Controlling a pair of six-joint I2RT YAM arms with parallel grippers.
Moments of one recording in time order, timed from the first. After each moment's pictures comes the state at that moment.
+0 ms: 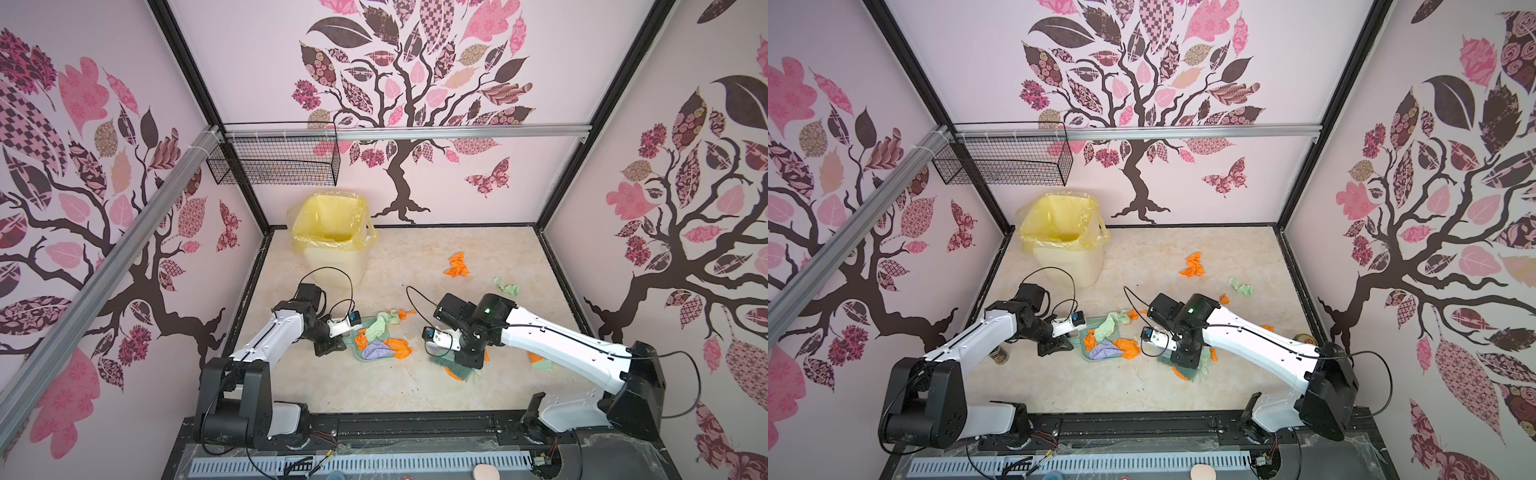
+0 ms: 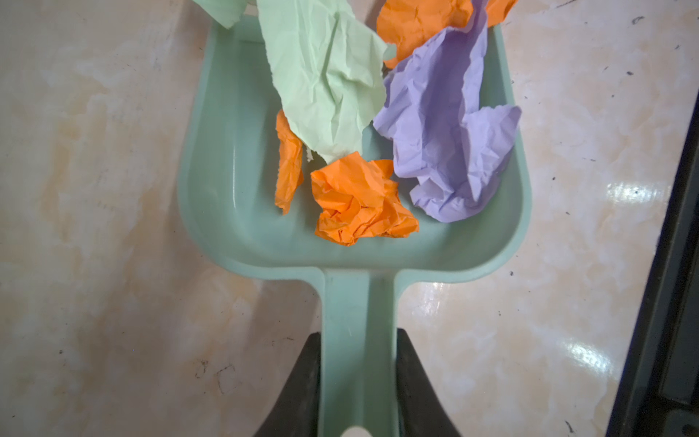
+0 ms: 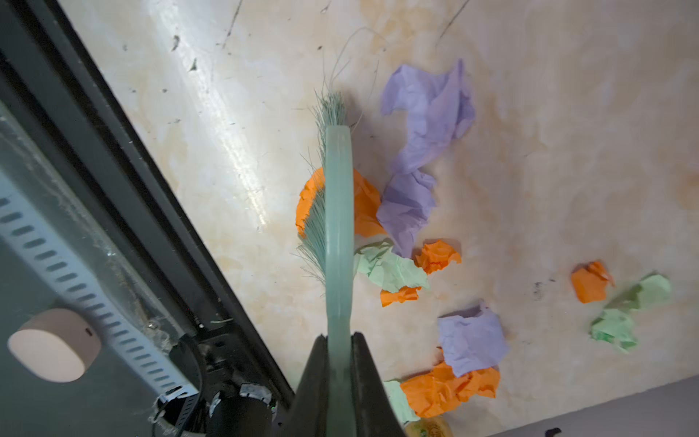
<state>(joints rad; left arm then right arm) -0.11 1.35 0.76 -0.82 0.44 1.15 0.90 1.37 1.16 -1.23 0.14 -0.38</state>
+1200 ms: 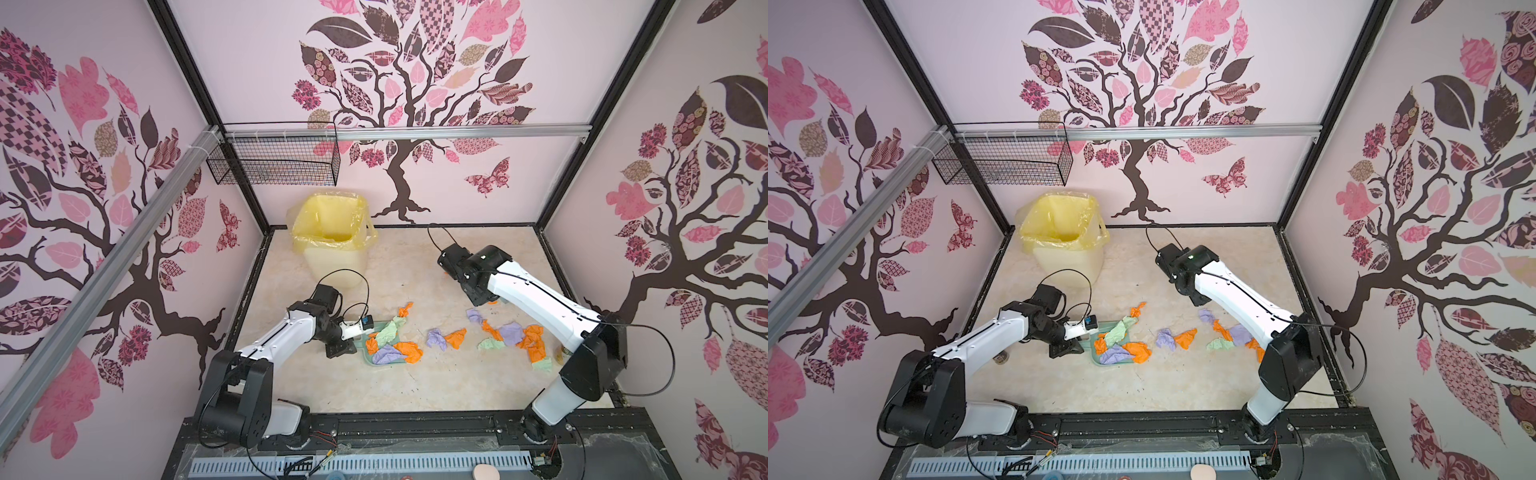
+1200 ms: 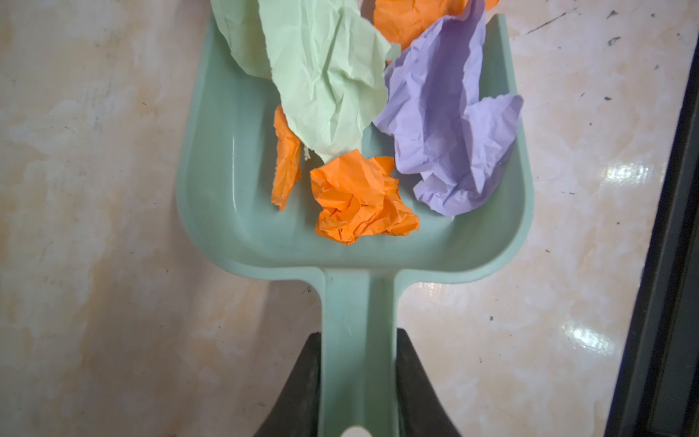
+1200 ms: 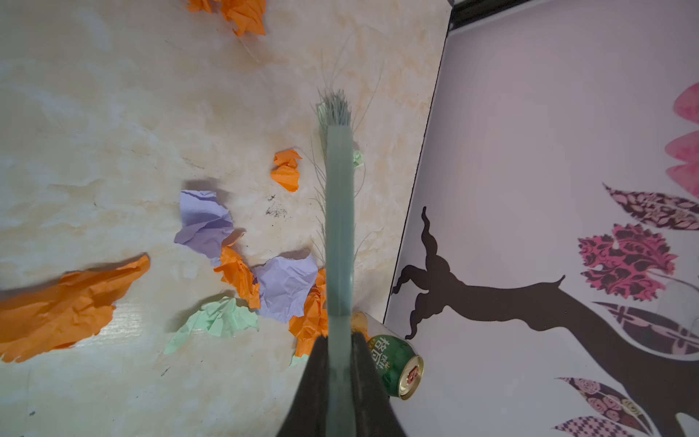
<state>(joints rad) -0.26 1.38 0.76 -0.77 0.41 1.05 0.61 1.65 1.54 -1.38 0.71 0.26</state>
